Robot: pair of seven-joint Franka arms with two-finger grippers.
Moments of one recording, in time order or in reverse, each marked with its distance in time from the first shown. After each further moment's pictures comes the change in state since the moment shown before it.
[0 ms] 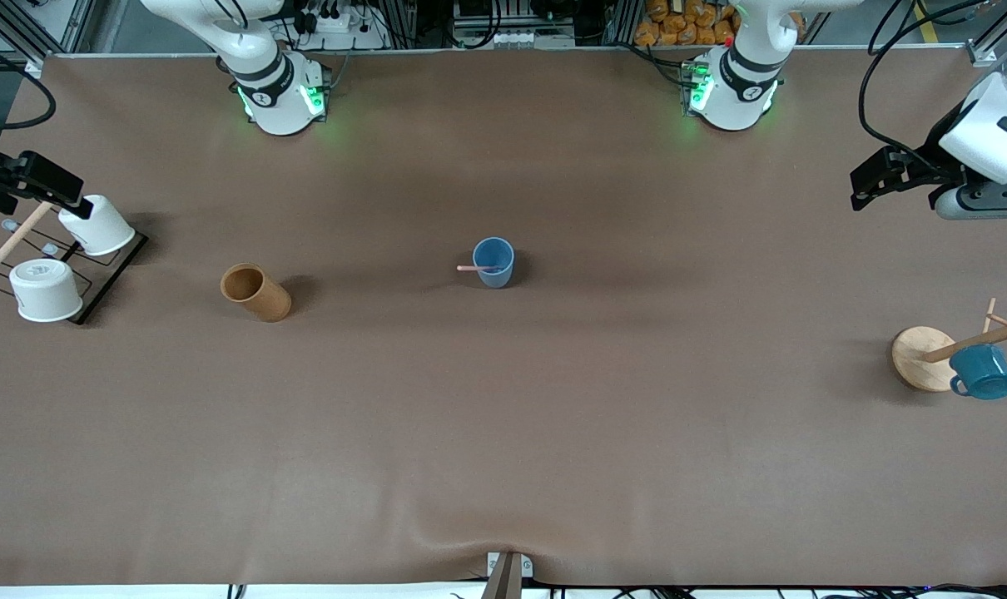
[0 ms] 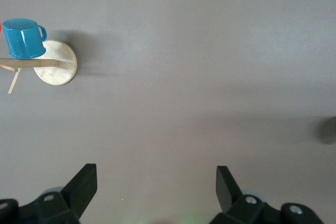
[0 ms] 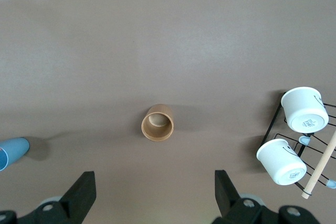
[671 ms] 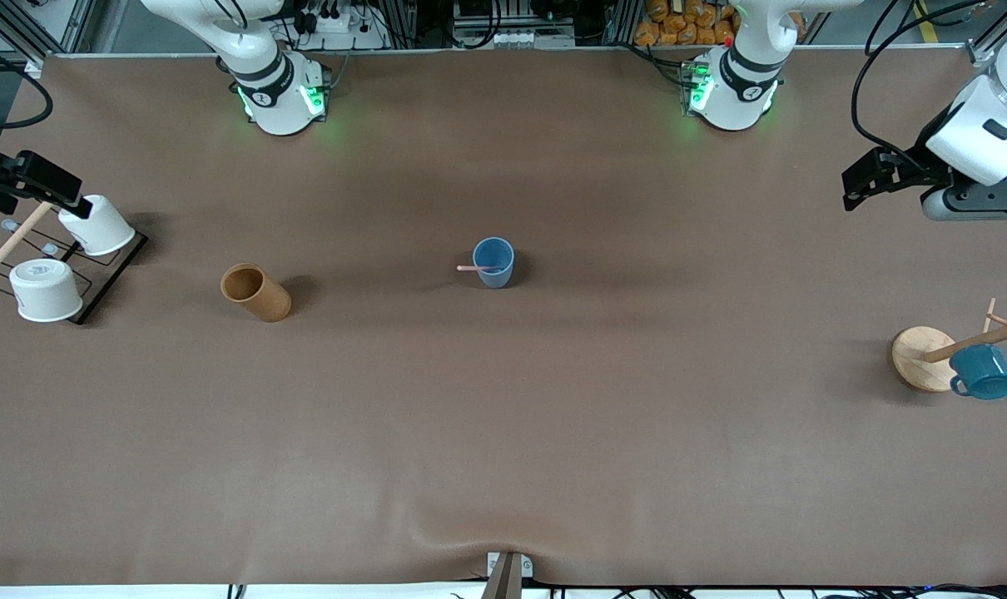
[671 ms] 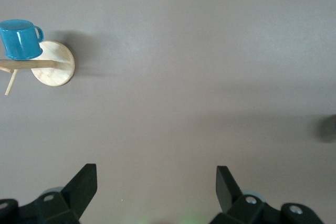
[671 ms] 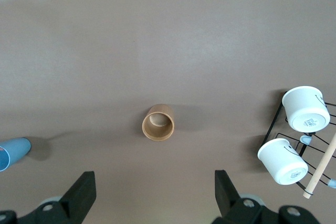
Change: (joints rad) left arm 0.000 0.000 -0.007 -0.007 0.000 0.009 0.000; right arm -0.004 0.000 0.000 0.000 0.004 0.000 0.000
